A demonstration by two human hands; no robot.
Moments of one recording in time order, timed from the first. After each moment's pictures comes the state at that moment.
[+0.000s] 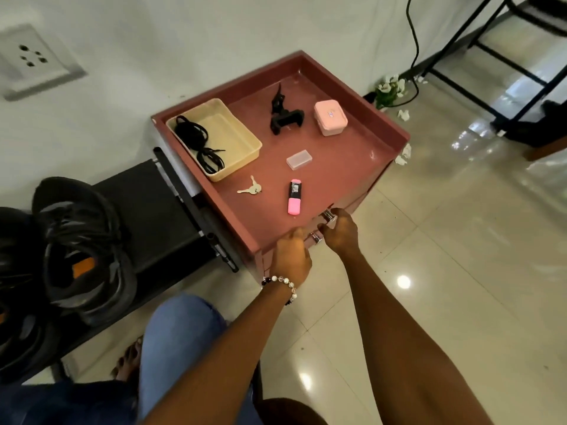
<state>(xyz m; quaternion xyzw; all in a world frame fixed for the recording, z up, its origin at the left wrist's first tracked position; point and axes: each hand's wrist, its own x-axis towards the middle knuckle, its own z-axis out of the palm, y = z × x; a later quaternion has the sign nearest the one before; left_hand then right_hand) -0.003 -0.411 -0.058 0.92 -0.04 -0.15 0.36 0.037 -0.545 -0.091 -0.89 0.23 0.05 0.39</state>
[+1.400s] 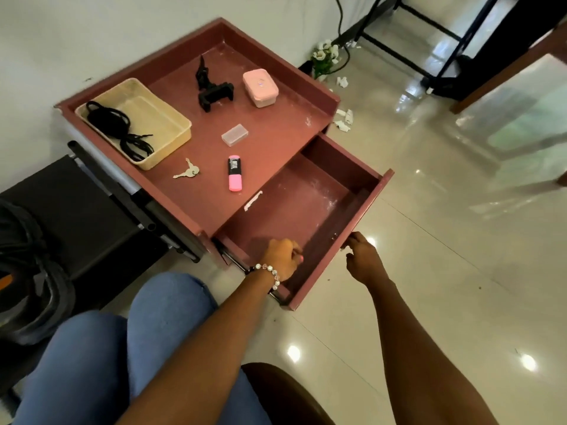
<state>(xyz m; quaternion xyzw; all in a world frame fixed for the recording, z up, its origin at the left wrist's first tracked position) -0.050 -0.458 -0.076 0.88 -0.16 -0.32 0.31 -0.126 -0.670 -0.132 -0.95 0.19 0.11 0.23</state>
